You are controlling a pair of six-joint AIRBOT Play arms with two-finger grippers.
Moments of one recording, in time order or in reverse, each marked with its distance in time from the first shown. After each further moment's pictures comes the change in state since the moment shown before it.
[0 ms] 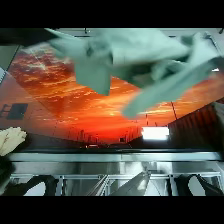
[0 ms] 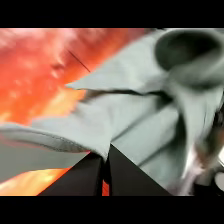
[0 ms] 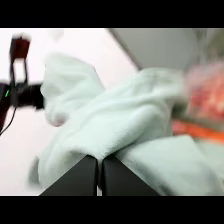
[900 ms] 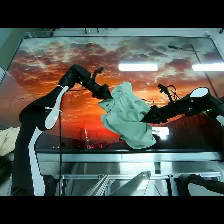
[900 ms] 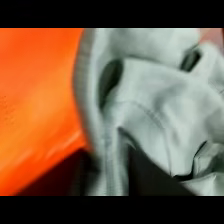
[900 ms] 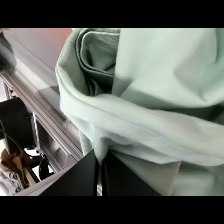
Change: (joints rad) left arm -0.404 -1.161 0.276 0.194 -0.071 -0.130; right arm 0.583 -0.605 -0.079 -0.785 -0.163 0.282
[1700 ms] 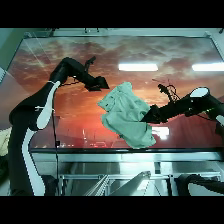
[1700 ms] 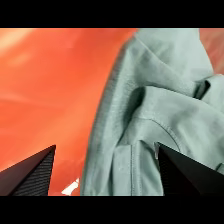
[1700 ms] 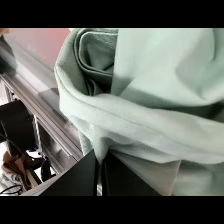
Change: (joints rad) left arm 0.068 0.086 0.001 0.060 -0.137 0.002; right arm 0.000 0.000 0.000 0.000 -0.004 0.016
